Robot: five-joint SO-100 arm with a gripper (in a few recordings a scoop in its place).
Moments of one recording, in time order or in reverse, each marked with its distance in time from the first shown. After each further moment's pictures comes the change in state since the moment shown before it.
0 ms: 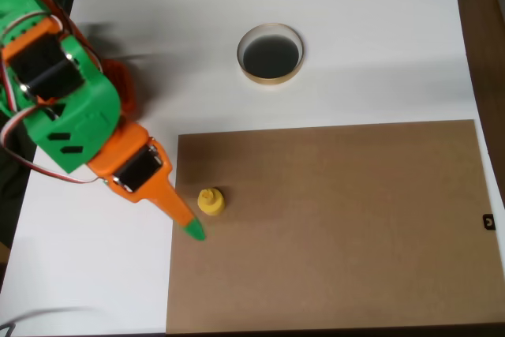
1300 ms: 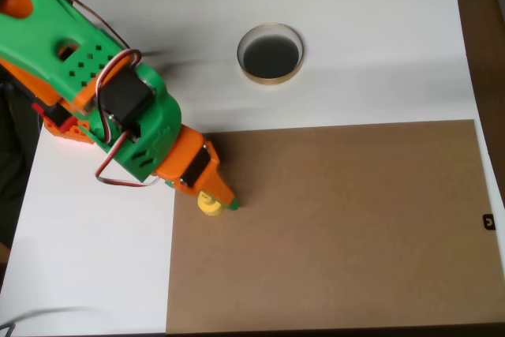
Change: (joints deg) arm -11.0 -23.8 -2.6 -3.3 1.6
